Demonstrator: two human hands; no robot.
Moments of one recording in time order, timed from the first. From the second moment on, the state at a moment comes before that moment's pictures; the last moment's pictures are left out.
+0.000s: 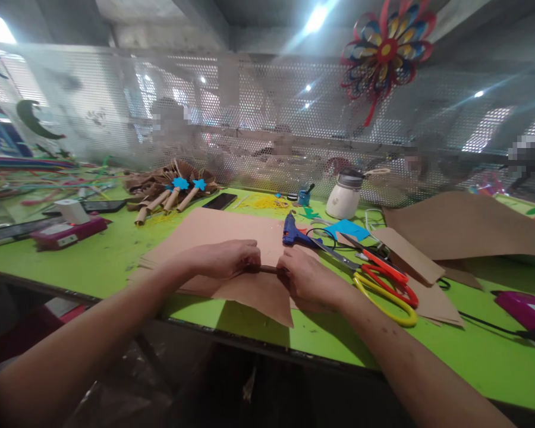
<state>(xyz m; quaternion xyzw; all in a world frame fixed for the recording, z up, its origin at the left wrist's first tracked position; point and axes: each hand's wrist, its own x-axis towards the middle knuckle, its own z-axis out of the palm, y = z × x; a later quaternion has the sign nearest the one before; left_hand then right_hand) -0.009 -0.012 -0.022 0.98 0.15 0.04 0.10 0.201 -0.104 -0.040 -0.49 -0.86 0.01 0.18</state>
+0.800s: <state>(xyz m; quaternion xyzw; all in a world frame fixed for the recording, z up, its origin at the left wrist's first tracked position) -0.009 -0.021 -0.012 0.97 0.20 0.03 0.10 0.191 -0.107 -0.042 -0.50 -0.85 -0.02 0.18</state>
